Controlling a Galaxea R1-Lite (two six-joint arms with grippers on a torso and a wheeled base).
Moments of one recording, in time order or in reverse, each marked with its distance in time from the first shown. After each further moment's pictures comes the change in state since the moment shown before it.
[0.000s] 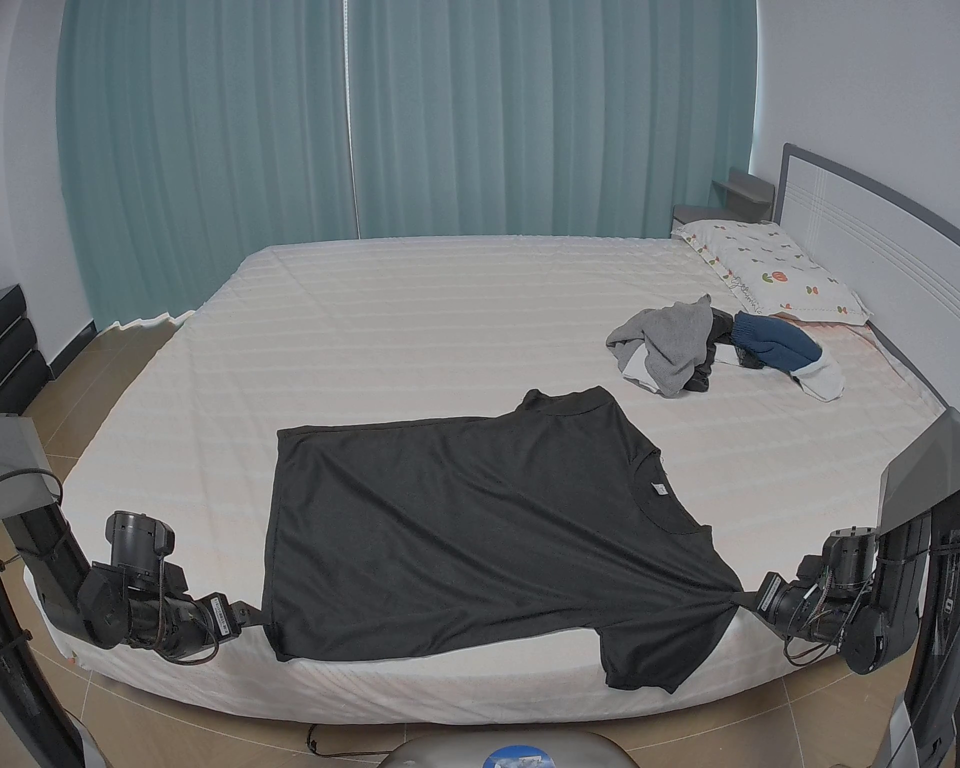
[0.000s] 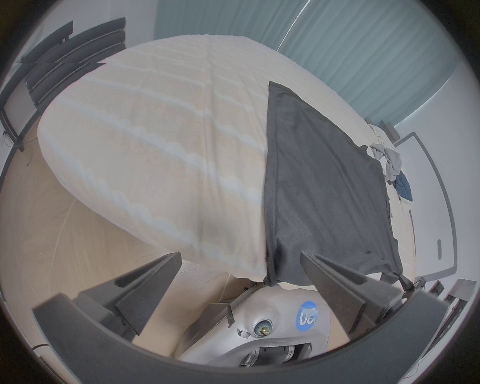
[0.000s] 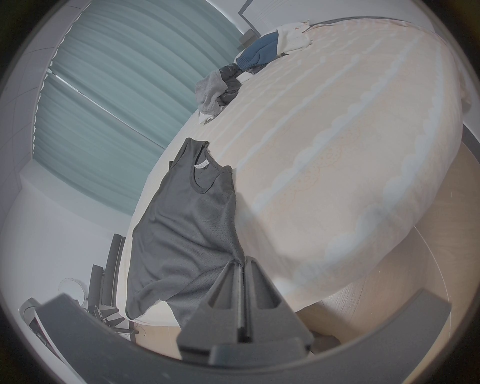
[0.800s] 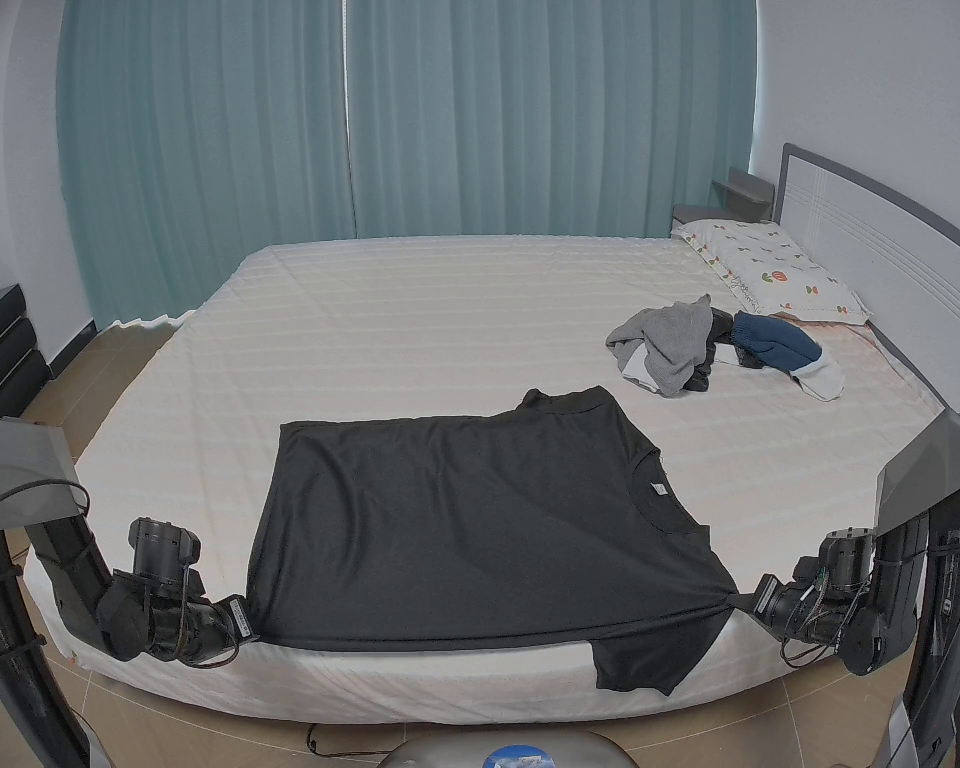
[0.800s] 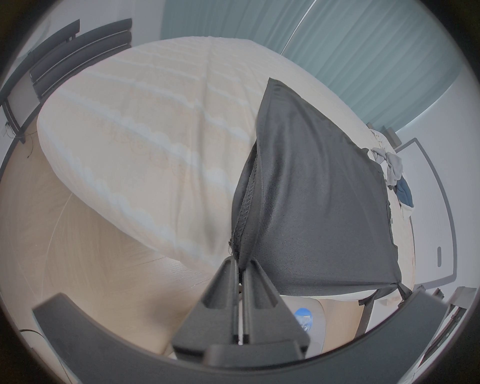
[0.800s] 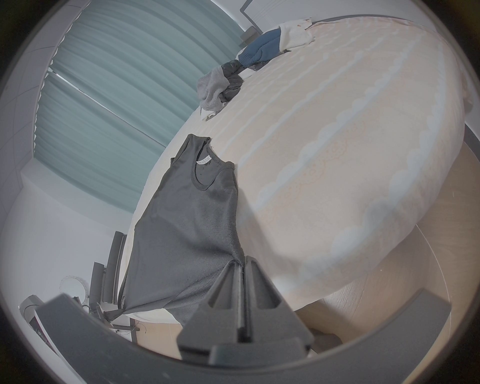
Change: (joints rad) left arm -0.071 0.024 0.016 -0.068 0.088 -0.084; right arm 0.010 0.004 0.000 0.000 0.002 0.001
